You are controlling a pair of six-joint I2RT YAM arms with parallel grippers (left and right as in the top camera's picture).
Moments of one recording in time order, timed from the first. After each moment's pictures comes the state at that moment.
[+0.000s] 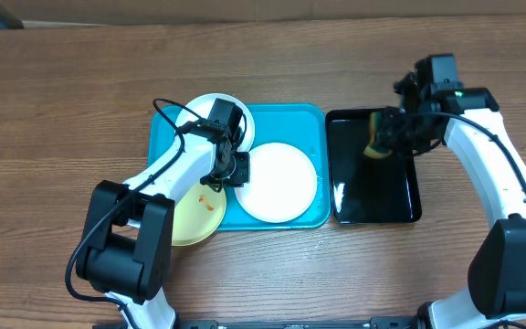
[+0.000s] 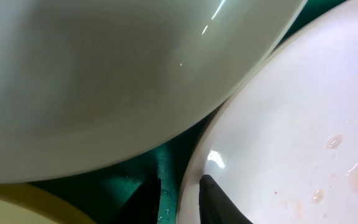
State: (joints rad) left arm -0.33 1.88 1.17 -0.73 0.12 -0.33; right arm 0.05 1.73 1.34 -0.91 -0.29 0.25
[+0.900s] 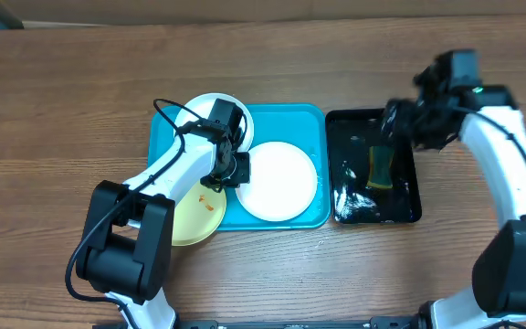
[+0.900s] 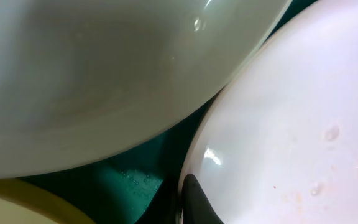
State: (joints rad) left arm -0.33 1.88 1.17 -0.74 0.12 -0.34; right arm -0.03 1.72 1.43 -0.96 -0.28 0.25
